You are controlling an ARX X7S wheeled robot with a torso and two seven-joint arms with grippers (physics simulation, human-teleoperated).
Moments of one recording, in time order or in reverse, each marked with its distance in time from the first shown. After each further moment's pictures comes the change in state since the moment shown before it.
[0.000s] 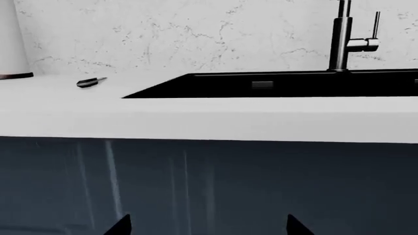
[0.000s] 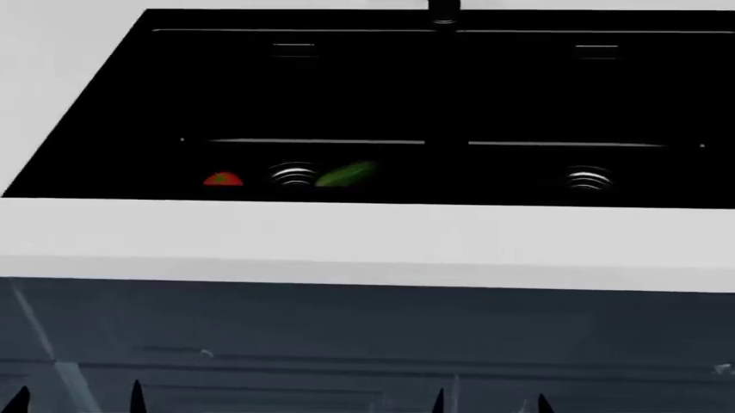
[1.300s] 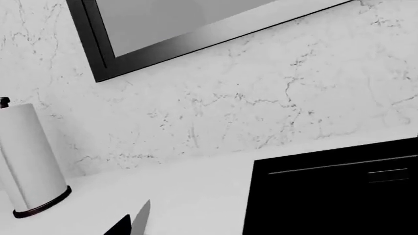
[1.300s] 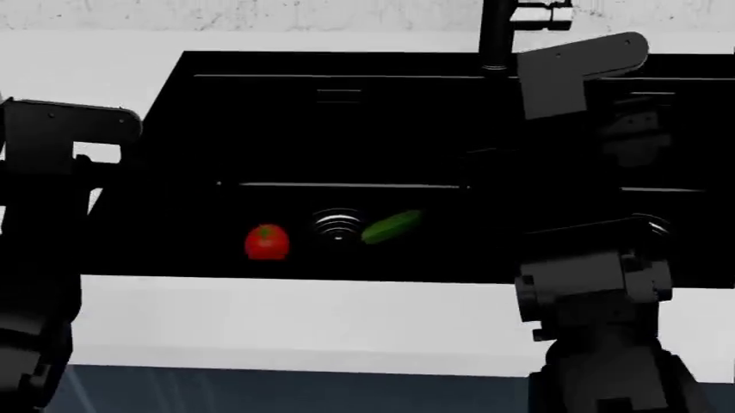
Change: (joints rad) left arm -1.024 -0.029 0.128 -0.795 0.088 -0.212 -0.018; right arm 1.348 0.010 -0.182 1.298 -0.067 0.251 -0.096
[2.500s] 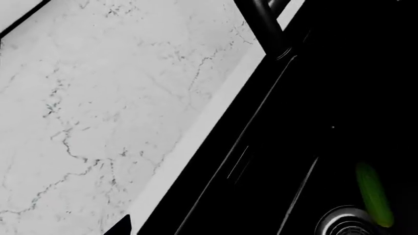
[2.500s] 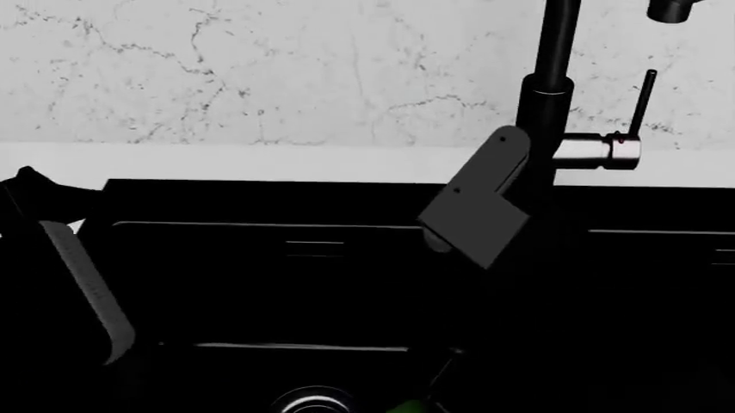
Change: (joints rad) left arm 0.264 -0.521 0.252 1.055 -0.188 -0.509 0.754; right arm -0.278 0.425 -0.322 -1.481 0.065 1.118 -0.846
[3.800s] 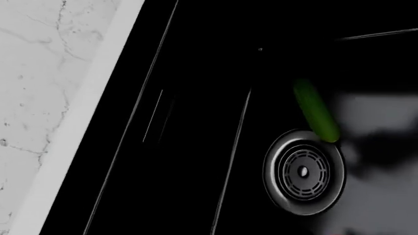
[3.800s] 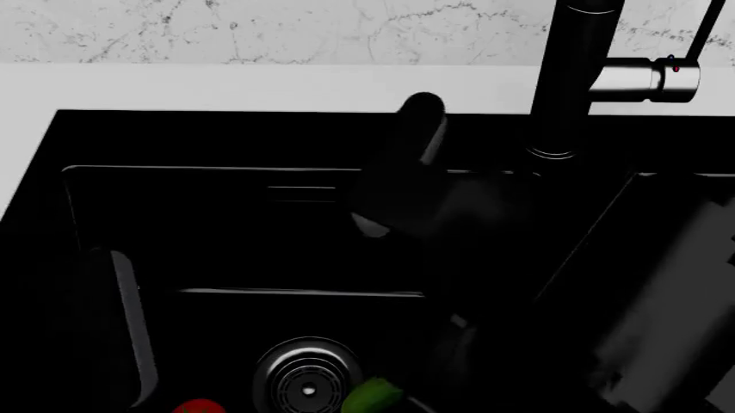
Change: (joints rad) left arm -0.176 -0.040 0.239 -0.019 0.135 -0.010 0.213; right arm 0.460 0.059 -0.469 0.113 0.615 -0.056 0.282
